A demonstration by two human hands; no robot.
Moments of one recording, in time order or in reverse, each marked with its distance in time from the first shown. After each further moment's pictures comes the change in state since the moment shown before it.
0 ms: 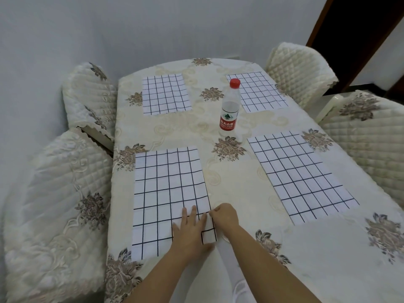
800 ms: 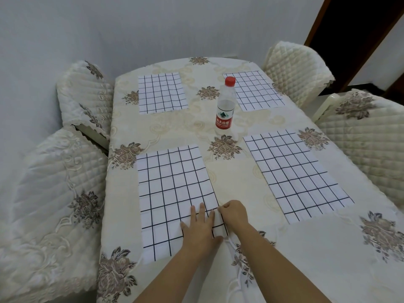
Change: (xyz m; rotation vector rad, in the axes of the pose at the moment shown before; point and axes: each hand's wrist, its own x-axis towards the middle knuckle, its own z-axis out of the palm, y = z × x) left_hand 0.011 0.042 0.008 0.010 0.013 -0.024; right_hand 0.005 0.025 -0.031 -0.048 0.089 -0.022
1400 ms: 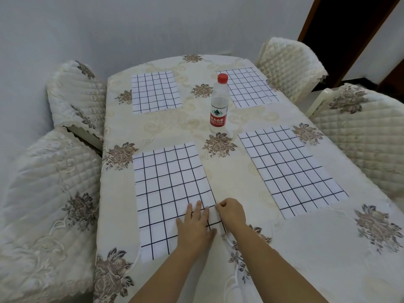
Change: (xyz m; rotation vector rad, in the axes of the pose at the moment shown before) left_hand 0.001 -0.004 0.002 0.022 0.085 0.016; right_hand -0.005 0.003 0.000 0.013 0.046 0.014
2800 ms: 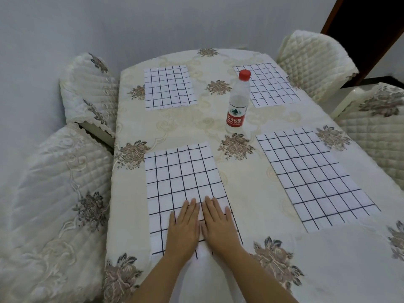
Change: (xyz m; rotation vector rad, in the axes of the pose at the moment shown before) left_hand 0.022 -0.076 0.022 -0.088 0.461 0.095; right_hand -0.007 -0.002 0.073 -0.478 0.117 -0.666
